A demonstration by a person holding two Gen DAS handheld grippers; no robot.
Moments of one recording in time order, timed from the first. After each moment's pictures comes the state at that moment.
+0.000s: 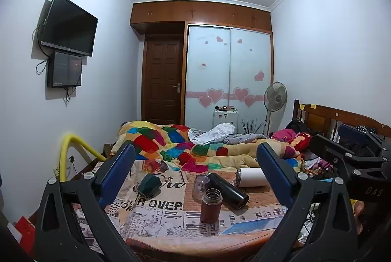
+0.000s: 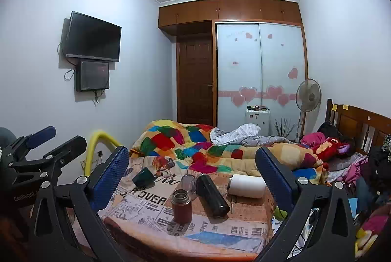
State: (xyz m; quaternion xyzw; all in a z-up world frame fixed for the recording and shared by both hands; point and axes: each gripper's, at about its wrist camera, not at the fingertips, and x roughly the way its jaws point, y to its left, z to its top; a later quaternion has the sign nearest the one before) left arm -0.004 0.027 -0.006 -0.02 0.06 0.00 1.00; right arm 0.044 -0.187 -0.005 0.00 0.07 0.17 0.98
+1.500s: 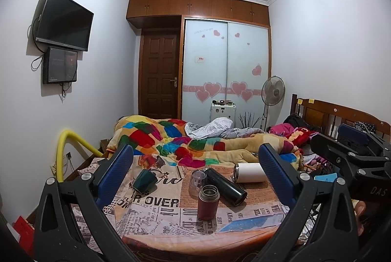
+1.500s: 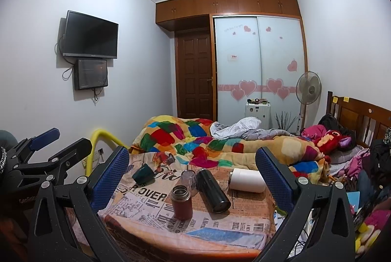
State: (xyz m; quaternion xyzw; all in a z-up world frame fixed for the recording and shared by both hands) left arm 0.002 0.022 -0.010 -0.02 0.08 -0.01 1.00; right arm 0.039 -0.193 -0.009 0.00 0.09 0.17 0.98
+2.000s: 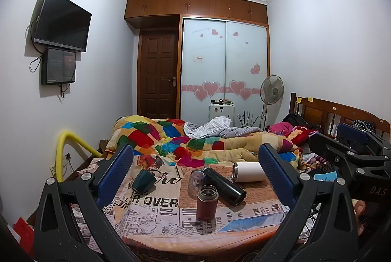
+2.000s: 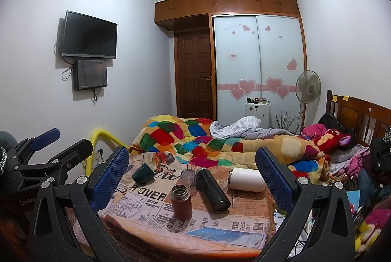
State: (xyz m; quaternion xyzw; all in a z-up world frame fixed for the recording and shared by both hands) left arm 0.004 0.021 -0.010 -0.02 0.08 -0.02 1.00; right arm 0.039 -0.194 -0.008 0.00 0.09 0.17 0.98
